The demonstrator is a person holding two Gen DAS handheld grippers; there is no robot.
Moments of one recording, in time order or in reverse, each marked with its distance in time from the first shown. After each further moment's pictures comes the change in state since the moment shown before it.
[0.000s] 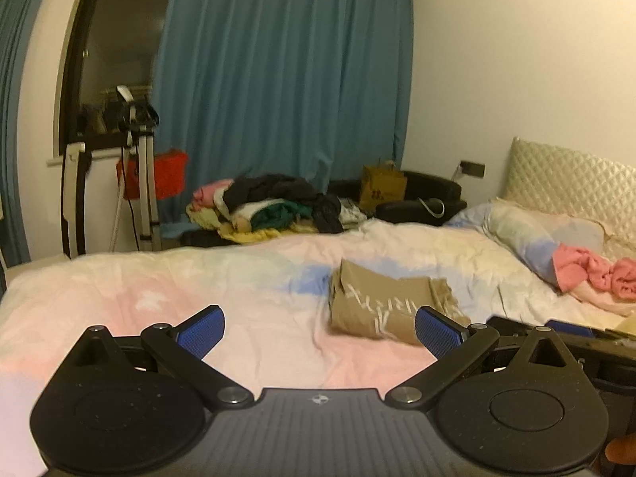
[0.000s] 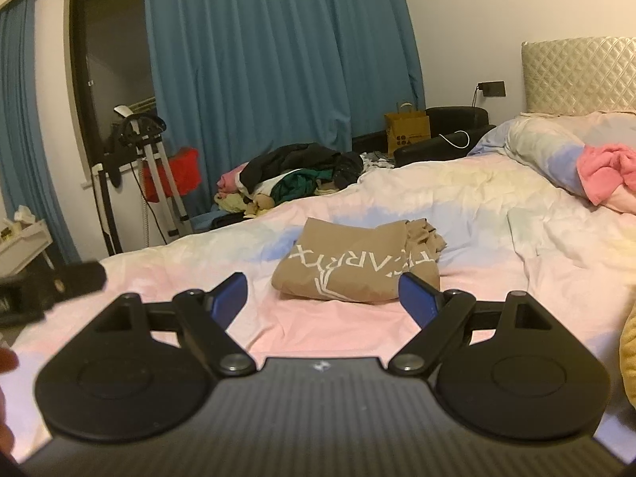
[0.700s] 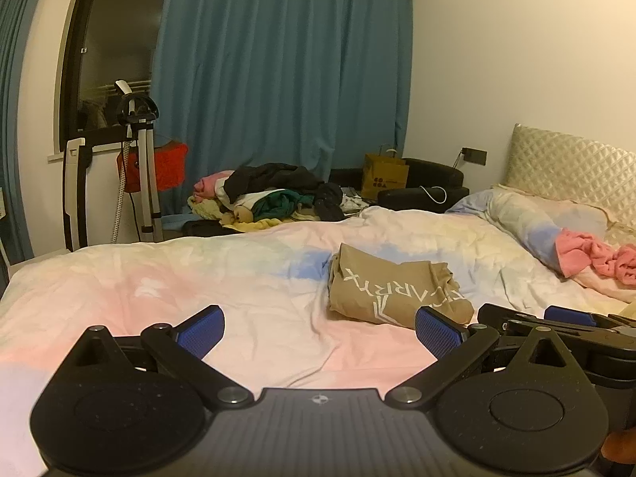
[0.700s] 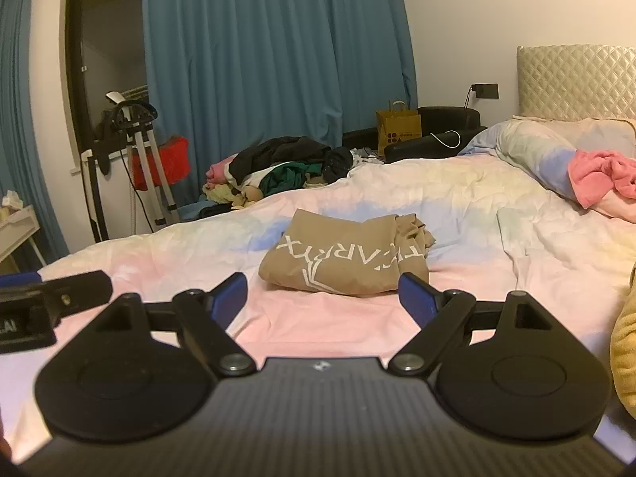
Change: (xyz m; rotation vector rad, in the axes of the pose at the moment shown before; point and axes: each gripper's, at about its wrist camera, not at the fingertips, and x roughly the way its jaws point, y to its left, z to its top) left arm 0.001 -0.012 -0.007 0.022 0.013 0.018; right arm 0.000 0.004 -0.005 -0.039 0.015 -0.041
